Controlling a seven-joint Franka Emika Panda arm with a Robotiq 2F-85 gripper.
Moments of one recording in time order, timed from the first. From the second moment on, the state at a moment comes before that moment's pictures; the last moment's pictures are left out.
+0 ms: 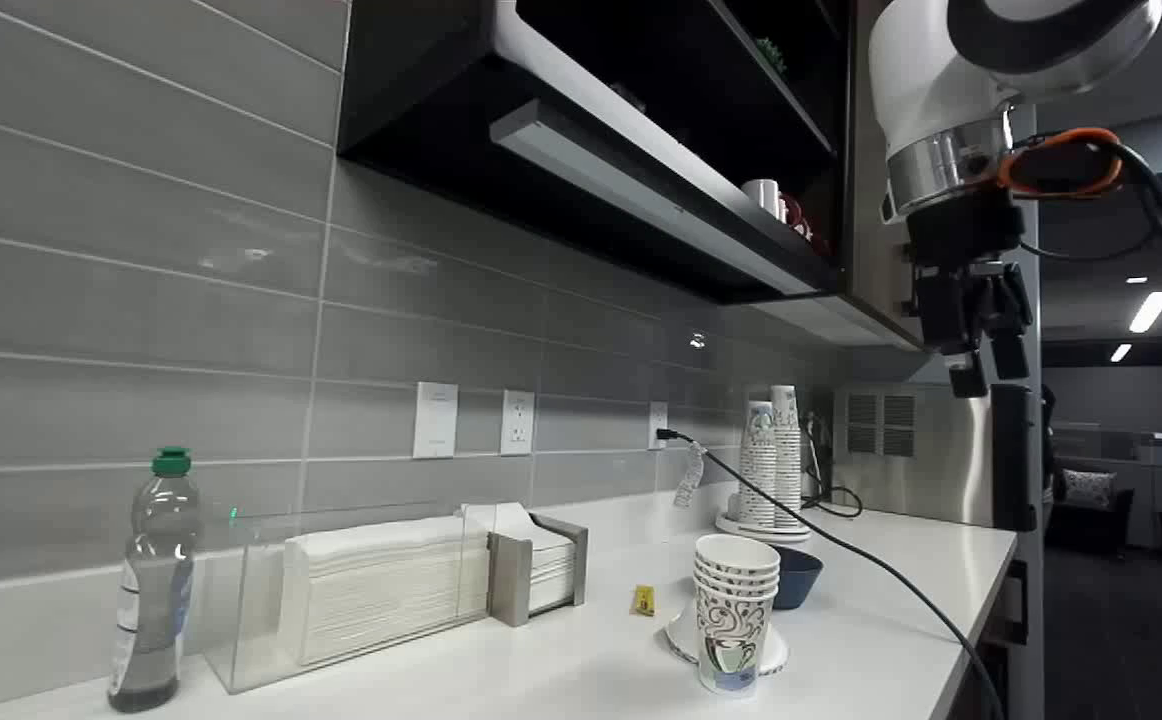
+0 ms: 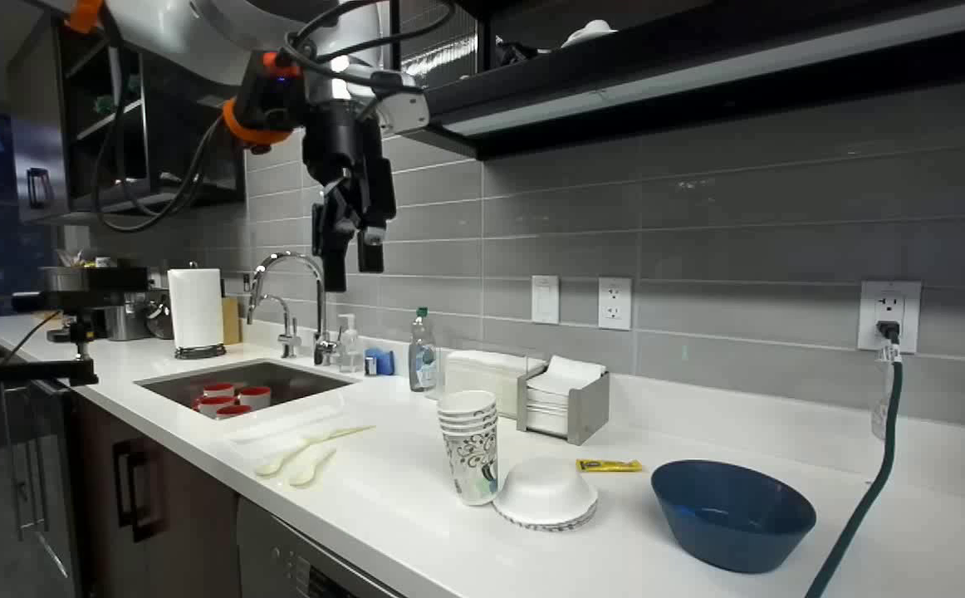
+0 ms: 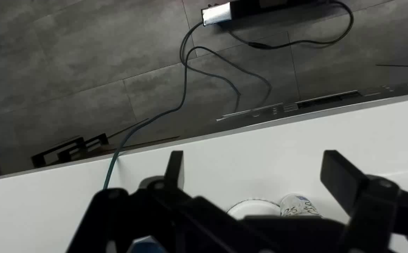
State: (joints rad) arm -0.10 -0.59 0.10 -2.25 -0.19 1.56 0.17
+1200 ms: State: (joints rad) arm 0.18 -0.23 0.18 -2.25 -0.03 1.78 0.06
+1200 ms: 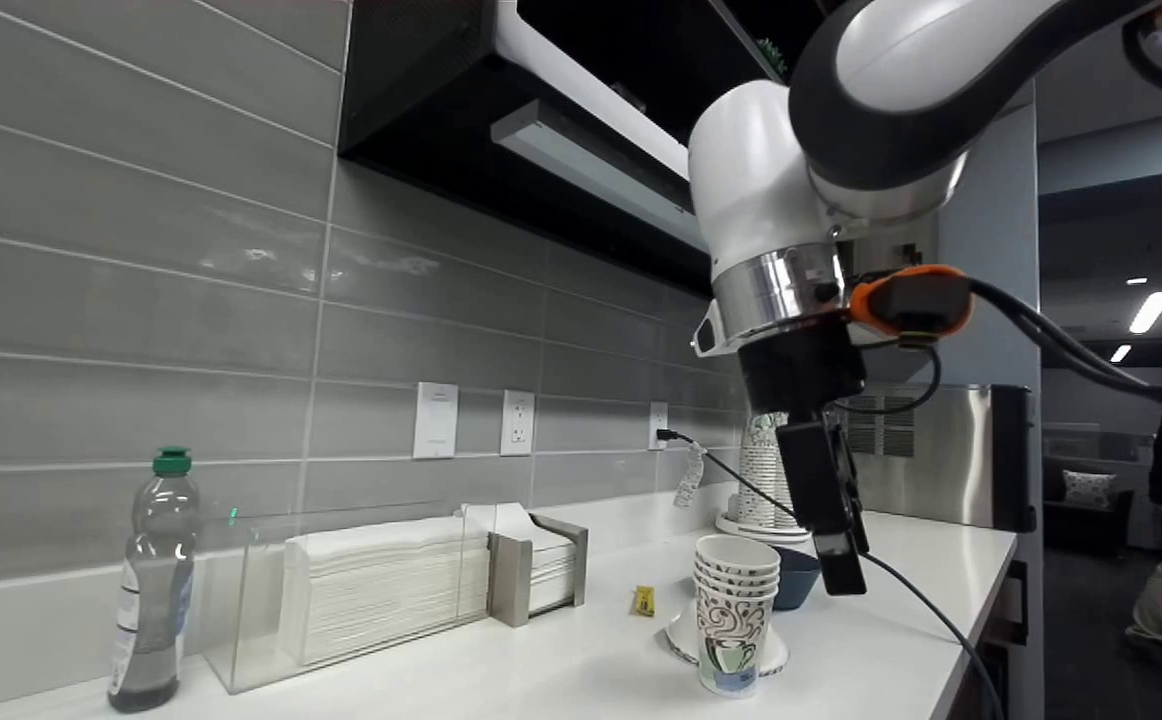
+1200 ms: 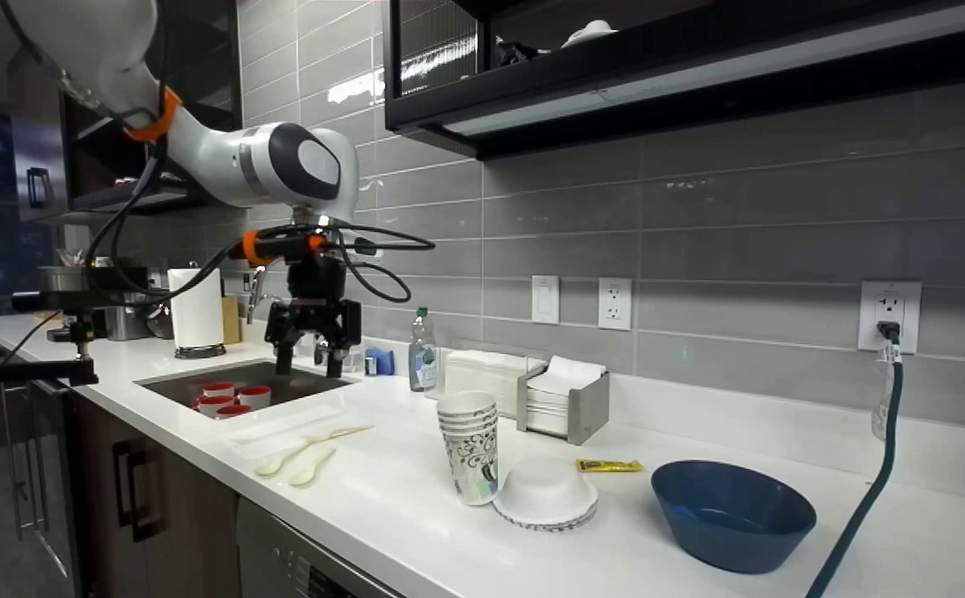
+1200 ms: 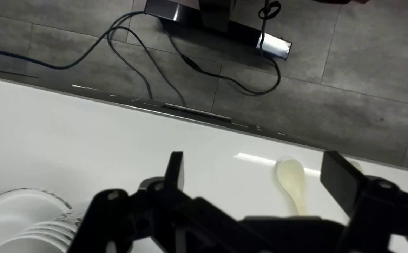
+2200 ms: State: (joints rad) arm 0.23 -0.03 0.24 -2.27 0.02 2.06 0.03
